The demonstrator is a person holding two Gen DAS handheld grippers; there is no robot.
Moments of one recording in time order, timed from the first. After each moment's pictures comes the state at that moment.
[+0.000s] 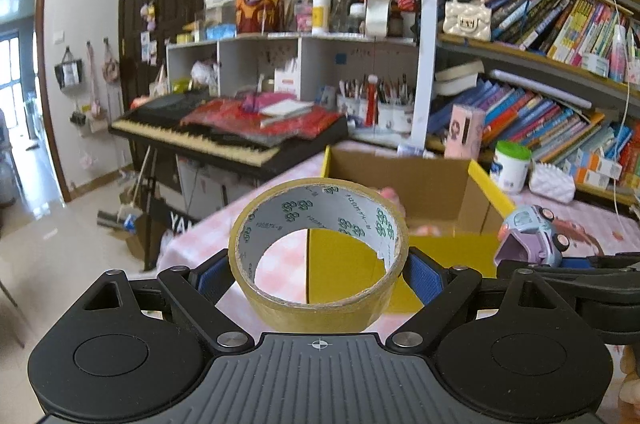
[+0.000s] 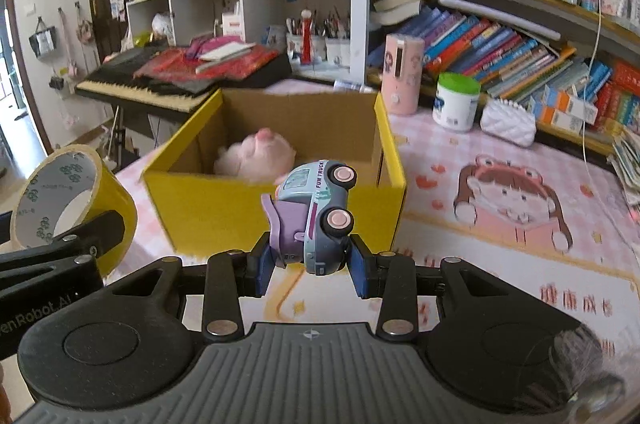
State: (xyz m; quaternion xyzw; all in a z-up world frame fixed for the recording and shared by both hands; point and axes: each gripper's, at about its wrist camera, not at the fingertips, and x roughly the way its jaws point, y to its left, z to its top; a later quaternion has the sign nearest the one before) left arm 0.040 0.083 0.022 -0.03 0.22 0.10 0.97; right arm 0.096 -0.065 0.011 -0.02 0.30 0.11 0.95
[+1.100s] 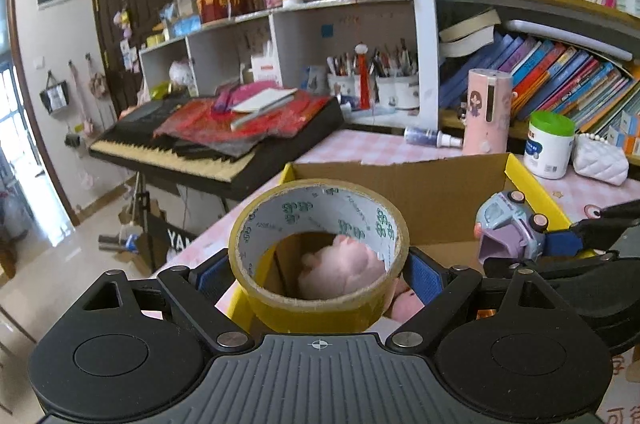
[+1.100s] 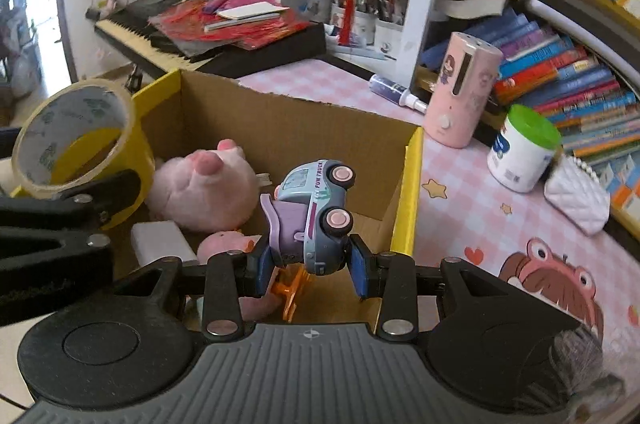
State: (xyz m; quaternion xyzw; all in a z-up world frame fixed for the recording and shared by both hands) left arm 0.195 0.050 -0.004 0.04 0.27 0.12 0.95; right arm 0.272 -0.063 -0.029 -0.13 0.33 0.20 0.91
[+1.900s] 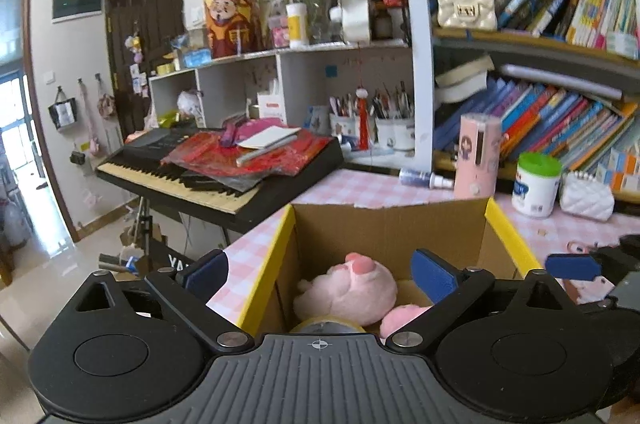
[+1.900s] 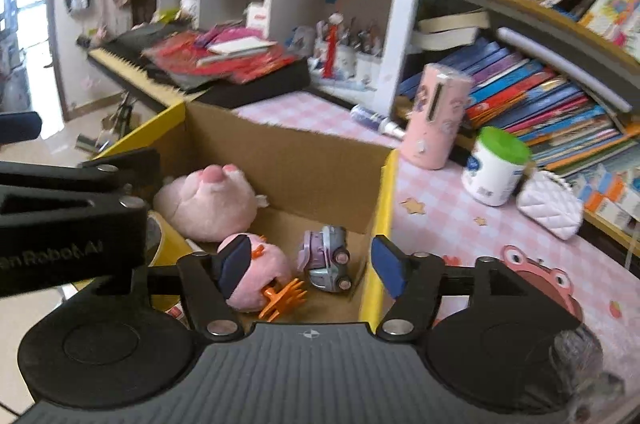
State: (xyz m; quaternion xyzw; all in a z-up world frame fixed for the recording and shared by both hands) left arm 0.163 0.041 0.025 0.02 0.21 0.12 0.97; right arm 0.224 -0.078 -0.004 -0.10 0.28 0.16 0.94
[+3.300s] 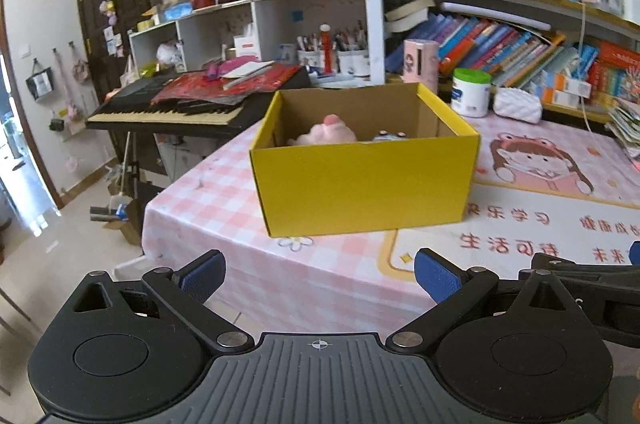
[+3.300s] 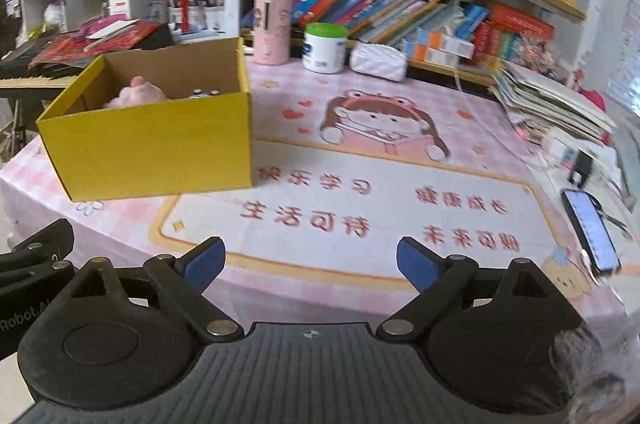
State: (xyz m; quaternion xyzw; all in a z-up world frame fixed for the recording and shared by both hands) left arm 0.000 0.028 -0.005 0.03 0.29 0.06 0.95; right arm 0.017 -0.116 -0.025 -0.01 0.34 -0.07 0.94
